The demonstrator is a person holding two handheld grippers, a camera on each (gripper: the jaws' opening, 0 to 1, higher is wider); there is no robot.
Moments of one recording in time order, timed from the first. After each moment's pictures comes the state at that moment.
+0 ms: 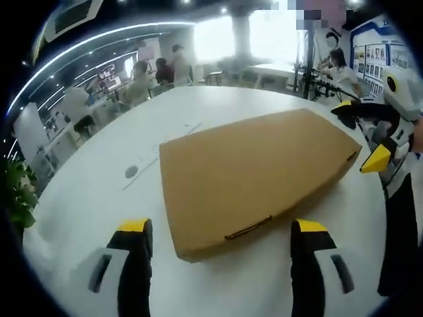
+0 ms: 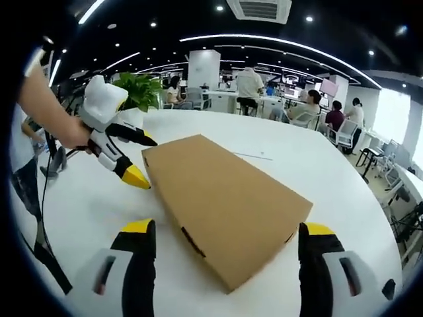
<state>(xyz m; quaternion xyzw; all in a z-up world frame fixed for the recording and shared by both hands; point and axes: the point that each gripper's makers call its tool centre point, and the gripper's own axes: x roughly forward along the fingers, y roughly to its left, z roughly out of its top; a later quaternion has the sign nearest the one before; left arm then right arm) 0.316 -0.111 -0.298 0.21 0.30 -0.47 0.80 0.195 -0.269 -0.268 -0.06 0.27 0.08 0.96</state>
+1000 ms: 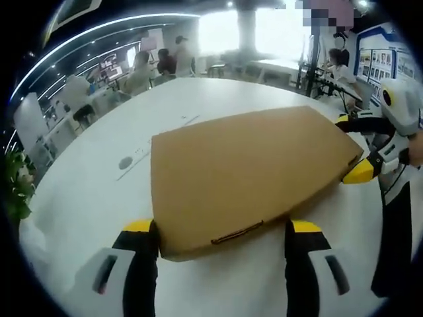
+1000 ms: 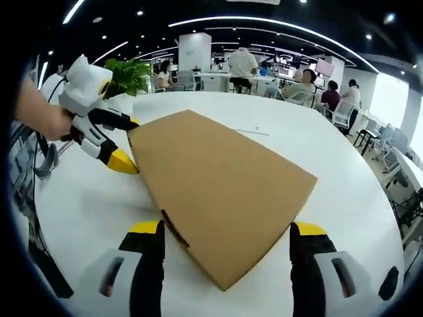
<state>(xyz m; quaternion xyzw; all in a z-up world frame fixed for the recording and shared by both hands) 0.308 -0.117 -0.306 0.21 0.32 -0.45 0.80 0.198 -0.280 -0.302 -0.06 0.34 0.05 0.94</state>
